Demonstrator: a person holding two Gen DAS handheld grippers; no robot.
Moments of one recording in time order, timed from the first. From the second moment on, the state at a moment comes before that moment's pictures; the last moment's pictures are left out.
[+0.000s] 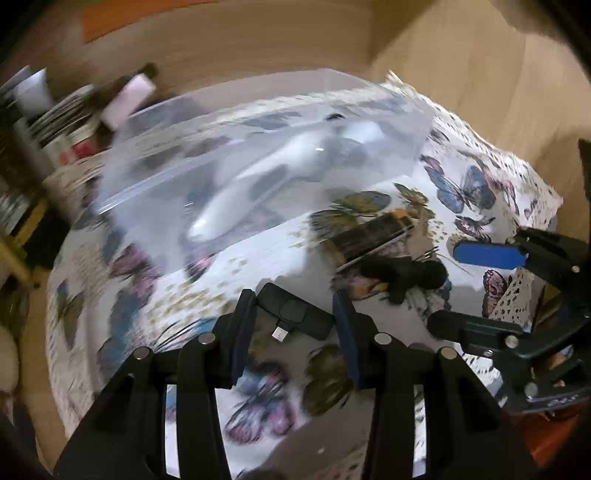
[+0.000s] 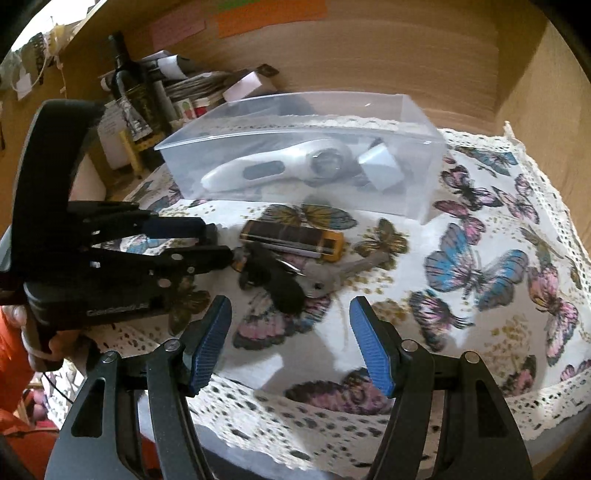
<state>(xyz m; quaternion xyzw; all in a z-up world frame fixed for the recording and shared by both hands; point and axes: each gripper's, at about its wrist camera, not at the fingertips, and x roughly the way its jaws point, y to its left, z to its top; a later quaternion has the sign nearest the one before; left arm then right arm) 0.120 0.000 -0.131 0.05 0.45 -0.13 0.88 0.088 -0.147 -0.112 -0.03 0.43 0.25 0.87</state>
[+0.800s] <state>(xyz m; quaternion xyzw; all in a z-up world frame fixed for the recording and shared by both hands) 0.071 0.050 -0.107 -0.02 0.39 -0.09 0.92 0.086 -0.141 -0.105 -0.06 0.42 0.20 0.88</state>
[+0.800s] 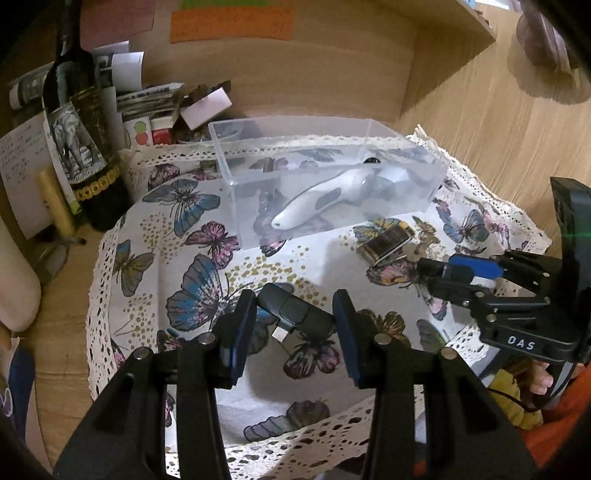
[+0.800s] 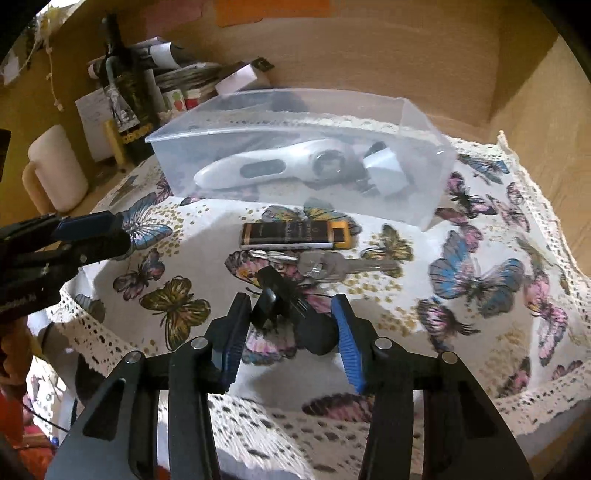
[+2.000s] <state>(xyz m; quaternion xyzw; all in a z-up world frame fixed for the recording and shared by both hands) 0.215 0.035 -0.079 -0.03 0.39 -0.06 0.92 0.241 -0.123 -0.048 -0.08 0.35 0.20 0.91</state>
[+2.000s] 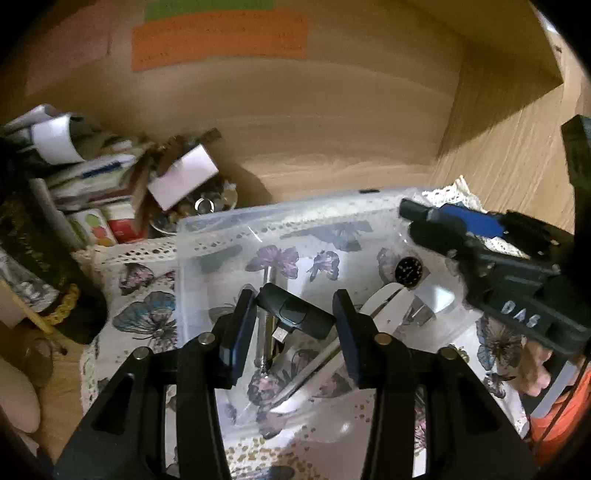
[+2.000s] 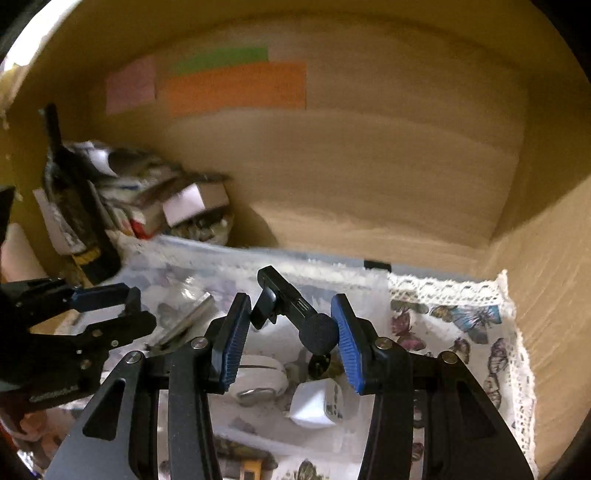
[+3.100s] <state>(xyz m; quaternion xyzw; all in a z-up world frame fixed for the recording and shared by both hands) 0.145 0.037 -0.046 -0.02 0.33 -0.06 0.94 0.173 -0.153 -0.031 -0.07 0.33 0.22 0.92</state>
